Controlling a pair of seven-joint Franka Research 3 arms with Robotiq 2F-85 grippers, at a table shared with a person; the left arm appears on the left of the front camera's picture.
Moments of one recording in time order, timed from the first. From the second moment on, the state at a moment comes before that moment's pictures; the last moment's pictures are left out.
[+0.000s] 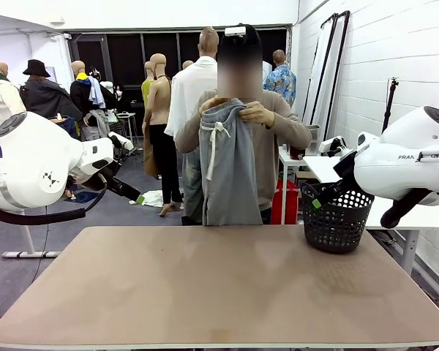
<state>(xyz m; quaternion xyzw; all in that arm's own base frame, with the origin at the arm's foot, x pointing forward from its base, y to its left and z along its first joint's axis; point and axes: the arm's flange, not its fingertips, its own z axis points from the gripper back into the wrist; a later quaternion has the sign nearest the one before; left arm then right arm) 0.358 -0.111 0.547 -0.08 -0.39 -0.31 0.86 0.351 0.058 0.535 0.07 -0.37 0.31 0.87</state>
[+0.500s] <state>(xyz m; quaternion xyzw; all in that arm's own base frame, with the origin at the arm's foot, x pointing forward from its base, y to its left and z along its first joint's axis) 0.358 -0.111 0.547 -0.08 -0.39 -0.31 0.86 0.351 0.058 0.535 0.07 -0.37 0.31 0.87</state>
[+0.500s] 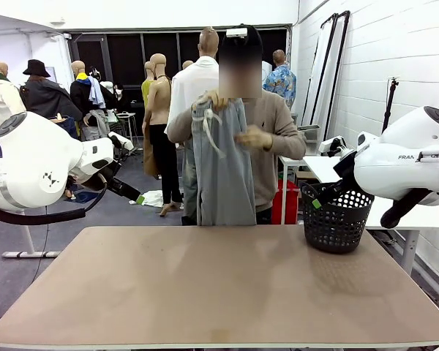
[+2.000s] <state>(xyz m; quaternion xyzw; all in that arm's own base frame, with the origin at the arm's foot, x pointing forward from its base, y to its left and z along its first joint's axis) 0.358 -0.111 0.547 -0.08 -0.39 -0.31 0.86 0.351 0.058 0.535 0.07 -0.37 0.31 0.87</state>
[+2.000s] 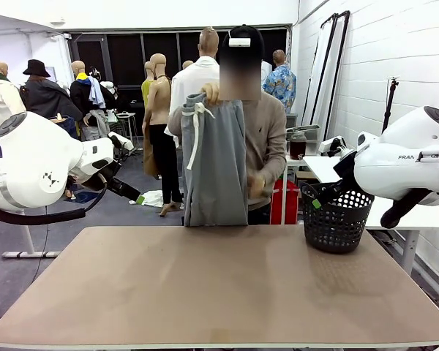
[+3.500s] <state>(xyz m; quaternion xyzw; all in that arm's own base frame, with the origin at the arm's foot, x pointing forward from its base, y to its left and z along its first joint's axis) 0.358 -0.111 0.547 -0.08 -0.39 -0.31 0.86 0.351 0.058 0.535 0.07 -0.37 0.31 0.87</state>
